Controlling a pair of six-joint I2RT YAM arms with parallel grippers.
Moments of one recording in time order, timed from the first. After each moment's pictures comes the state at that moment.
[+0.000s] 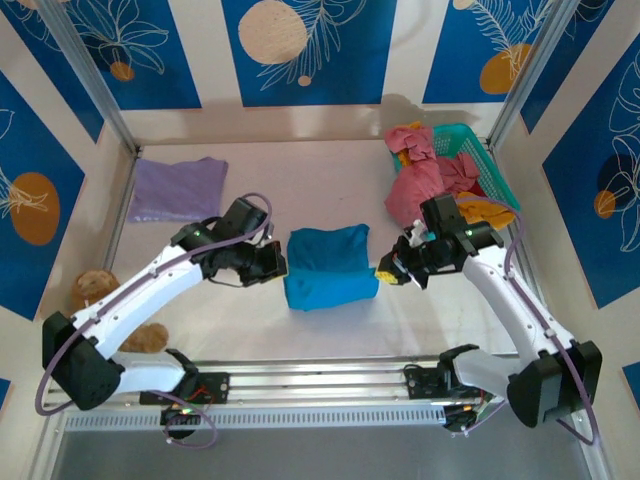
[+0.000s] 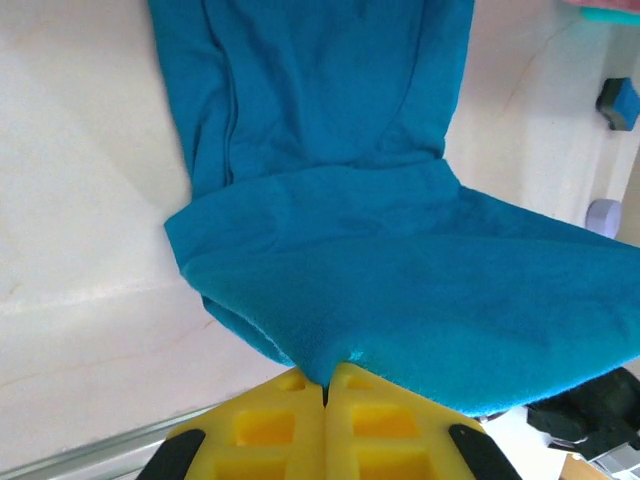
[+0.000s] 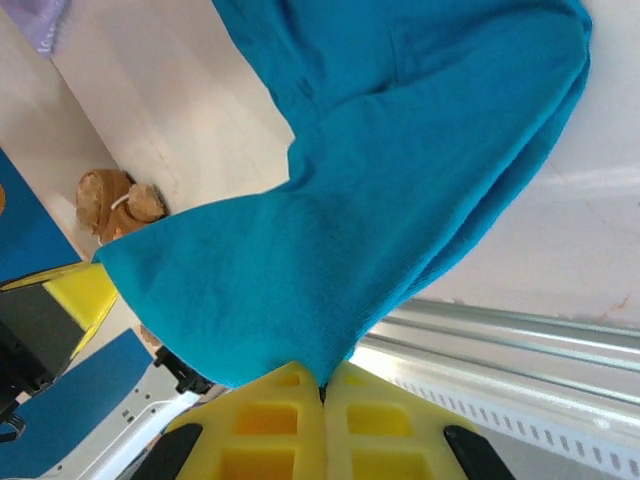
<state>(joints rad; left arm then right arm) -0.66 1.27 1.14 -0.92 0.32 -0.88 0.28 1.15 1.03 -1.08 -0.68 0.84</state>
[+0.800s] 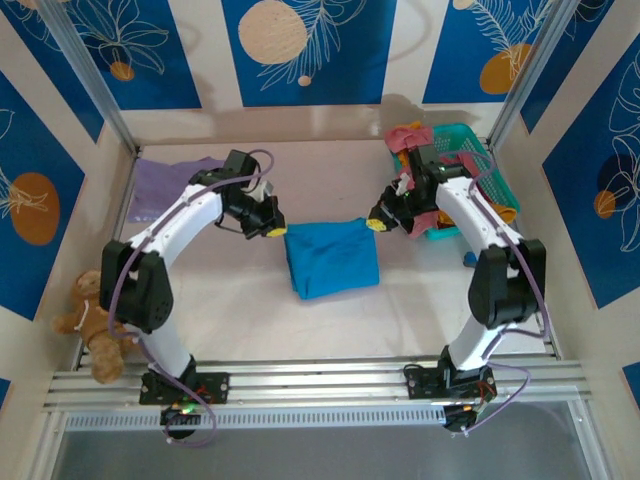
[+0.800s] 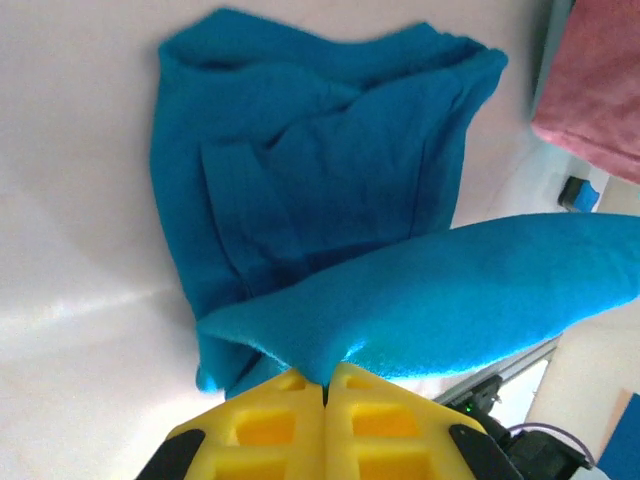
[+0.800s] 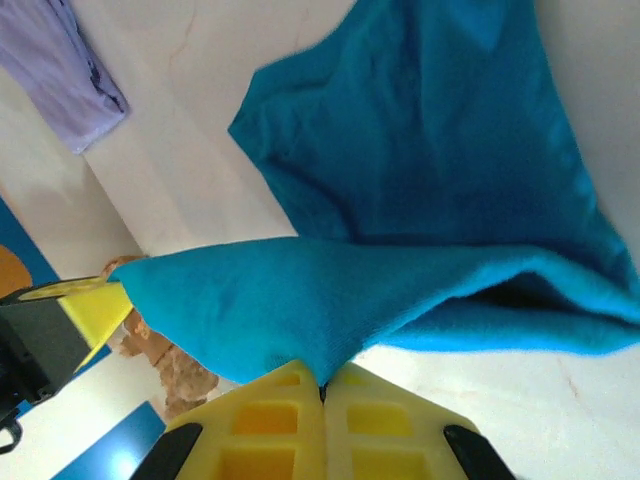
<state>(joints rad) -0.36 1.76 1.50 -0.93 0.55 -0.61 0.19 1.73 1.46 -1.01 -0.67 0.70</state>
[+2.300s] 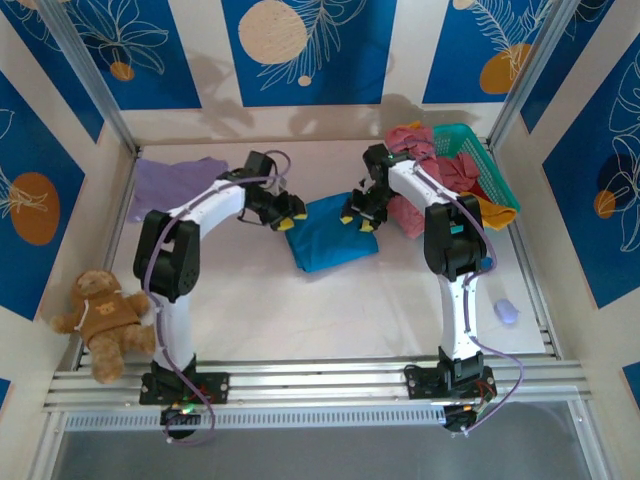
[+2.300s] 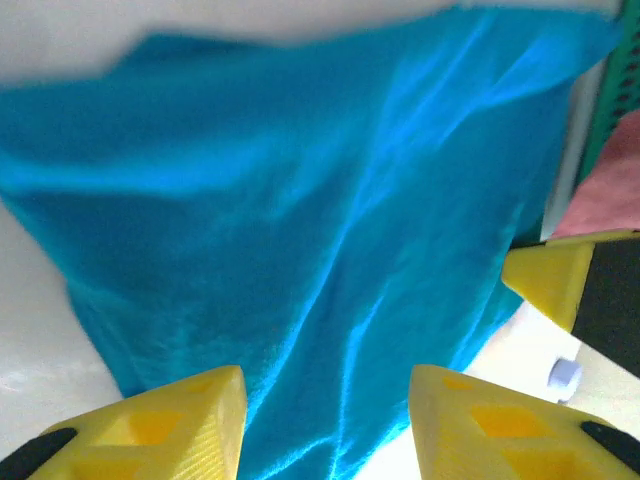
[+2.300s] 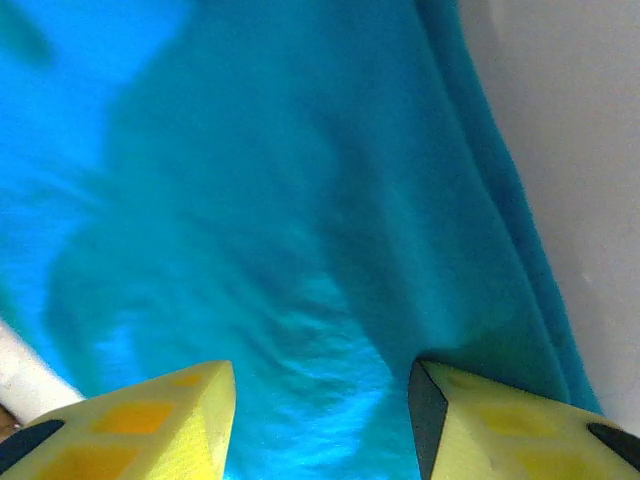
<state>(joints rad) -0.39 2.03 1.53 -0.63 0.54 -0.70 0.31 2.18 1.76 -1.04 -0.42 0.53</state>
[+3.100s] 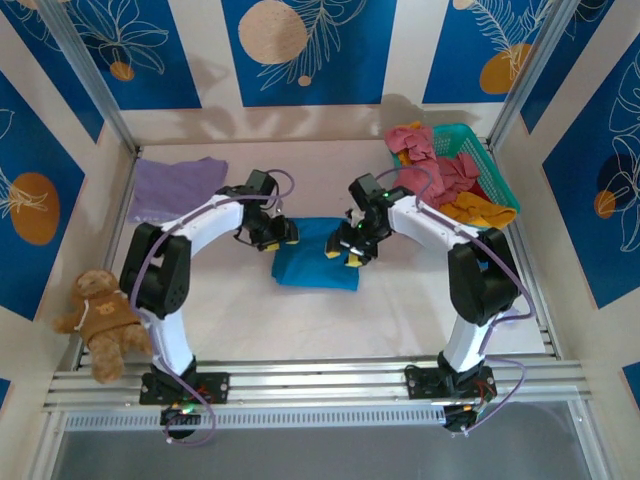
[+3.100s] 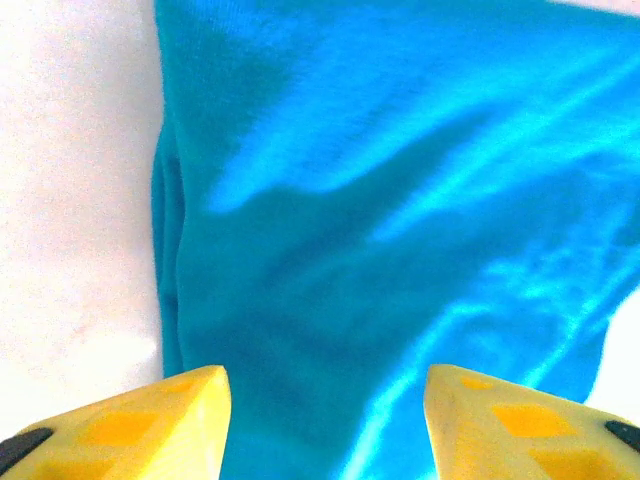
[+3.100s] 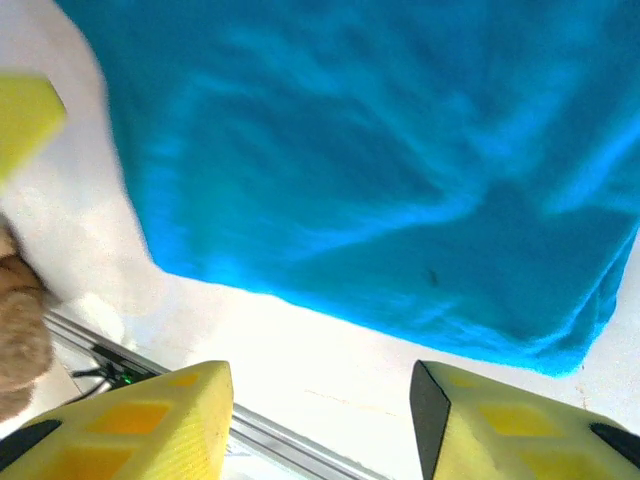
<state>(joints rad) -0.43 1.84 1.36 -0.75 0.34 -0.54 0.48 1.76 1.34 -0.88 -0.50 0.69</state>
